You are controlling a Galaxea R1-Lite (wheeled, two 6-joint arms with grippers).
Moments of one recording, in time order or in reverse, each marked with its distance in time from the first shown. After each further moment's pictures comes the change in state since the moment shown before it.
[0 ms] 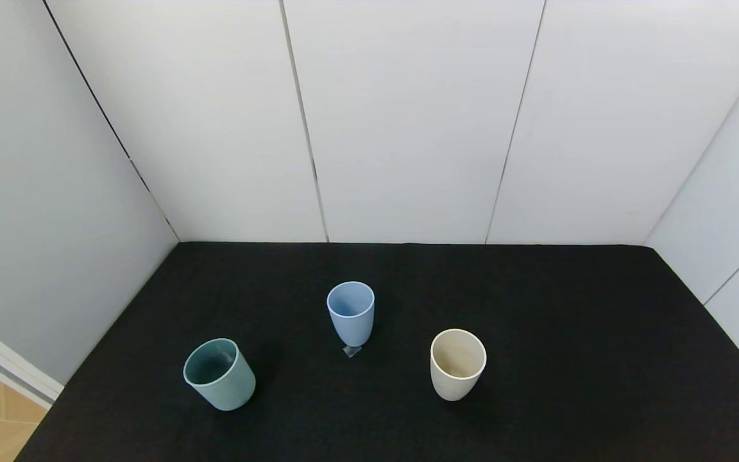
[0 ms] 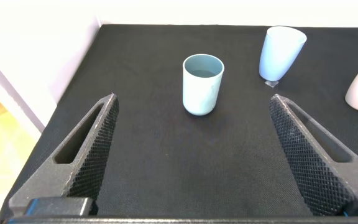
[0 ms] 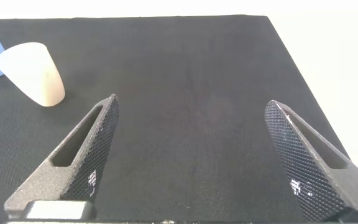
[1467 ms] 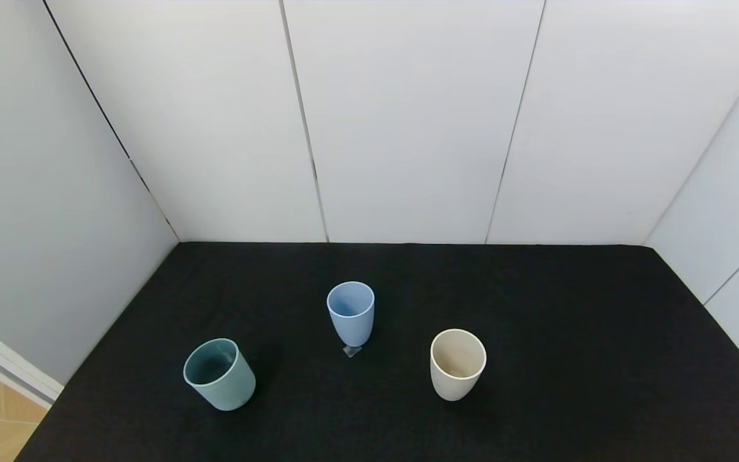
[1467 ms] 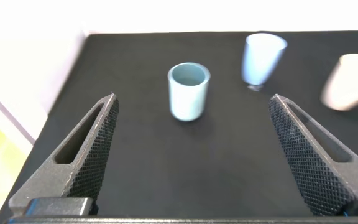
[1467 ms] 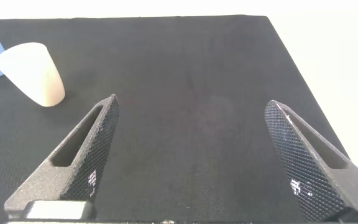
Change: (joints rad) left arm 0.000 0.004 -0.109 0.094 -0.074 0.004; right arm 0.000 0.000 0.000 0.000 0.000 0.000
